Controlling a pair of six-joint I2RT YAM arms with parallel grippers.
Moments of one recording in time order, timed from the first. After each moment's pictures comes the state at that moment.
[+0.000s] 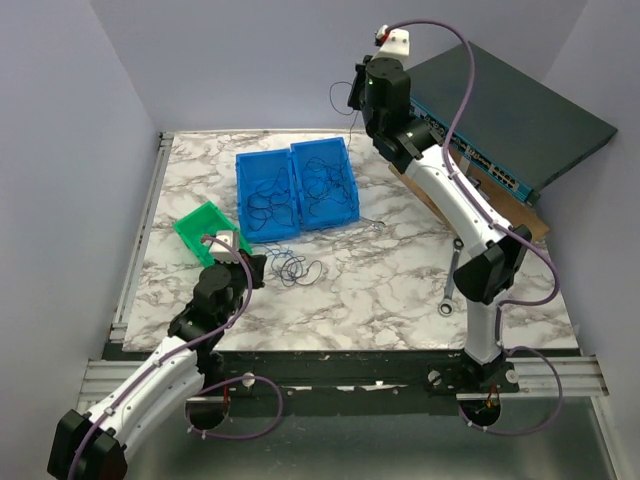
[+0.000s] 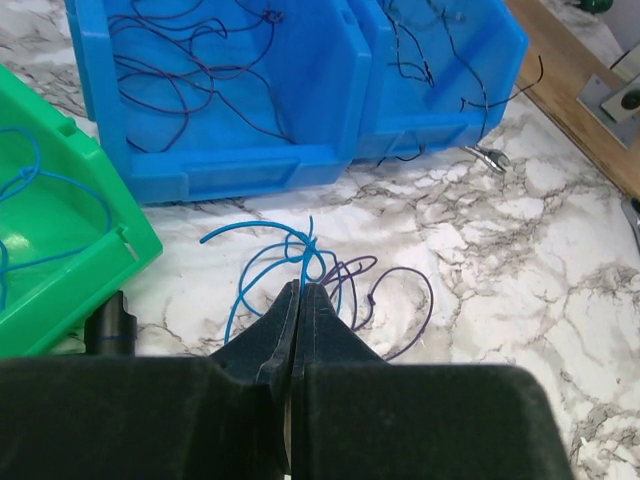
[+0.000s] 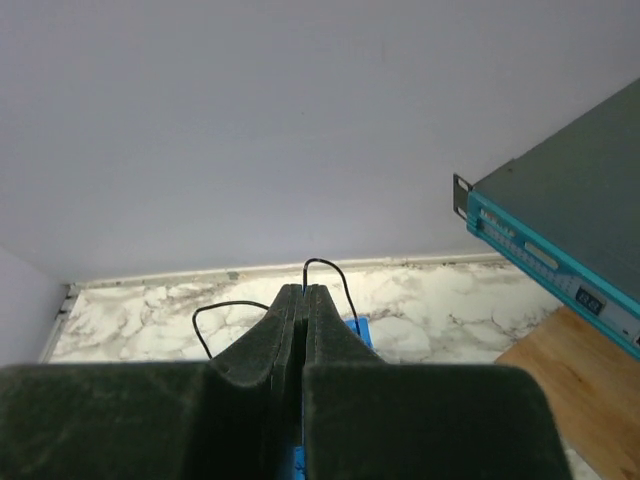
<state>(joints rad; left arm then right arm) -0.51 0.56 0.20 0.16 -0.19 -0.45 0.62 1.95 2.17 -0.27 0.55 0.24</state>
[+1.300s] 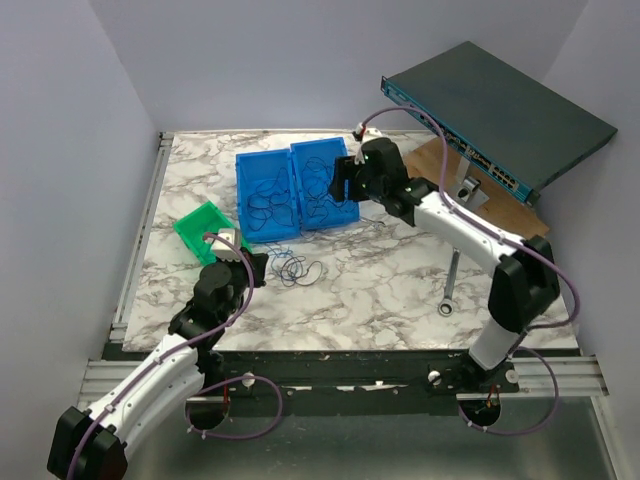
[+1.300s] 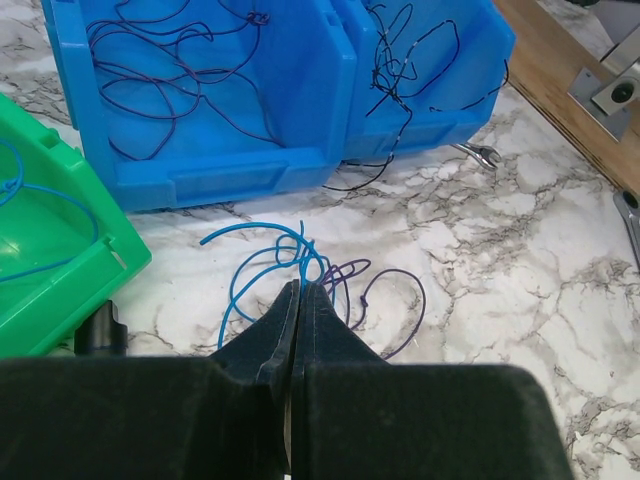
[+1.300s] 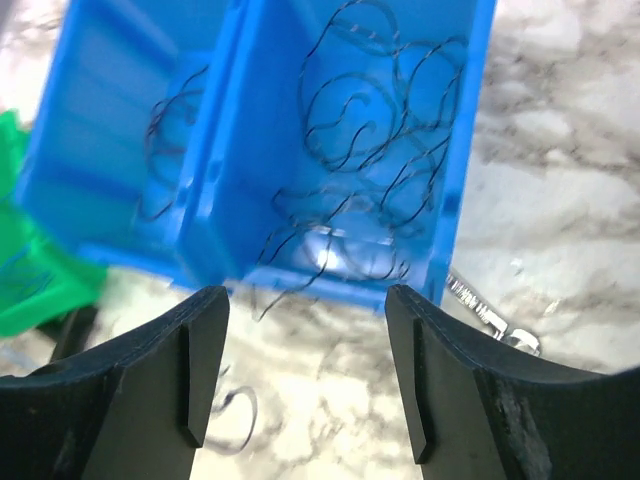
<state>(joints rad) -0.51 0.60 0.22 0.18 -0.16 -0.43 0.61 1.78 1.50 -0.26 0.06 0.31</state>
